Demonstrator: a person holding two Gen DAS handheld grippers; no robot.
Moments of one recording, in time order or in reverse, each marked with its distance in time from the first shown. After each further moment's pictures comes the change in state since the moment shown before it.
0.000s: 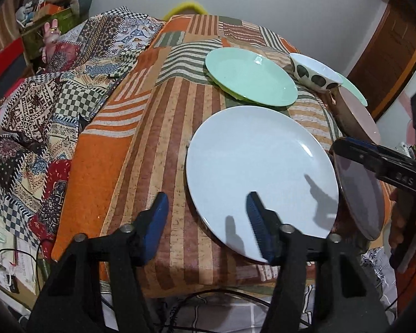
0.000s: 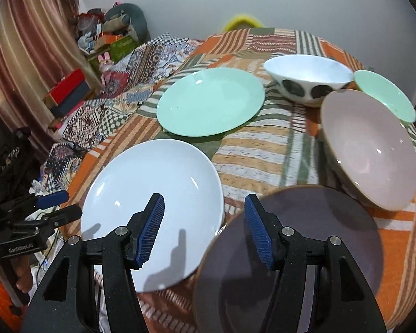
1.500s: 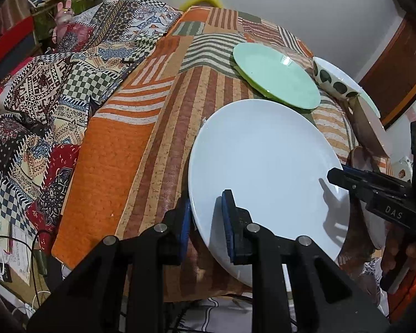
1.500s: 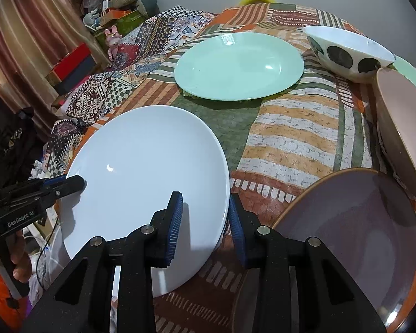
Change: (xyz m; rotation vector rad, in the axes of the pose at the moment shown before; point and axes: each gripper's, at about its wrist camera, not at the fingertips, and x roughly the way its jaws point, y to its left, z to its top) left arm 0.009 0.030 -0.001 -0.087 0.023 0.008; right arm 0.028 0.020 -0.009 -0.024 0.104 0.041
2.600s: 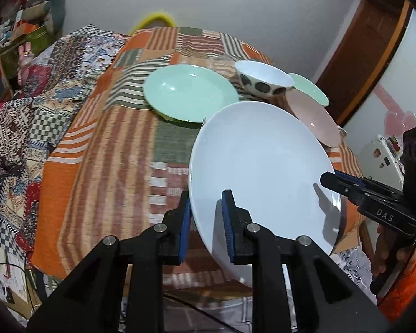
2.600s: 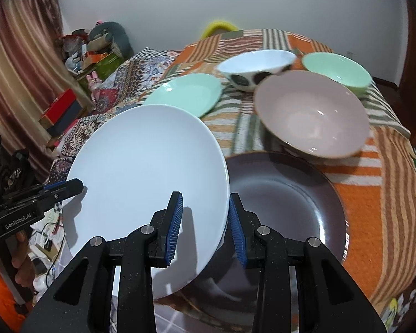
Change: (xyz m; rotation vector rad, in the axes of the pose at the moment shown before) left arm -0.033 -0.111 0.006 0.170 -0.052 -0.108; right arm -0.088 -0.059 -0.039 0.156 -0.158 -0.066
